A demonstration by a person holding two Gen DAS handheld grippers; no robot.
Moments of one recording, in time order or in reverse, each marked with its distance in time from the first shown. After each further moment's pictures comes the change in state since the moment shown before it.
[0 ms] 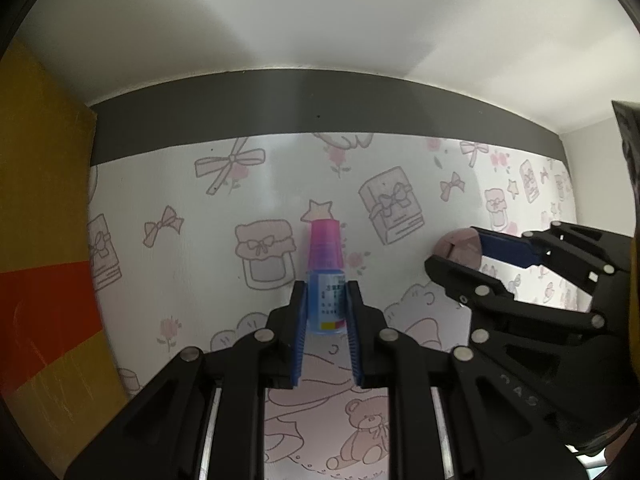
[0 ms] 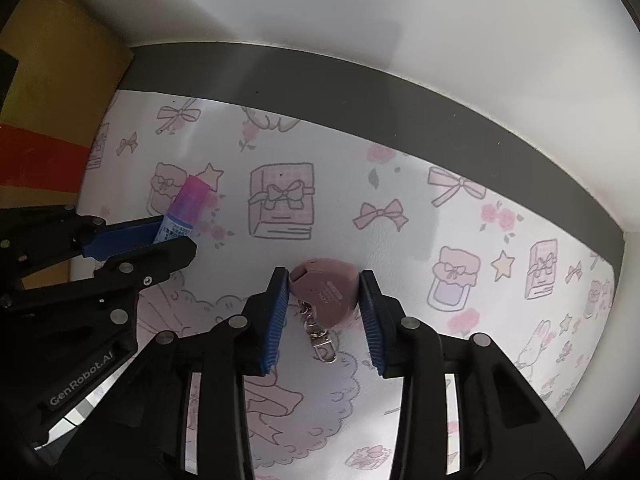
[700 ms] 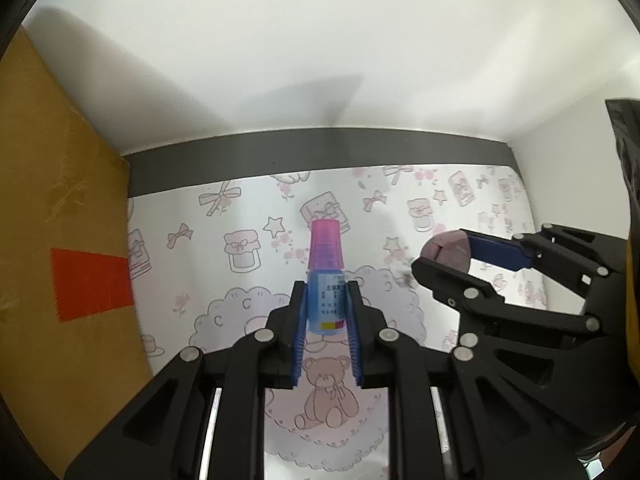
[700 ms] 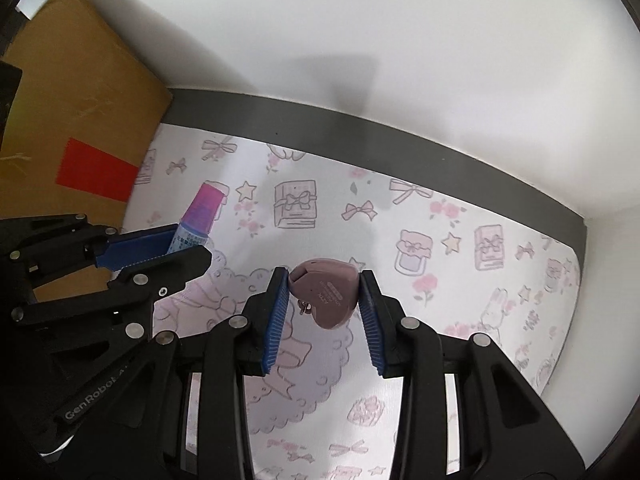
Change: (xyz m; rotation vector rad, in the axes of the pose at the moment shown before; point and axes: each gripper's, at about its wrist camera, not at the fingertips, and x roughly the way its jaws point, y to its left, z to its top) left arm -0.087 -0.028 -0.019 0.066 -0.129 0.000; right arm -0.087 0.006 -0.023 0.026 -0.119 -0.013
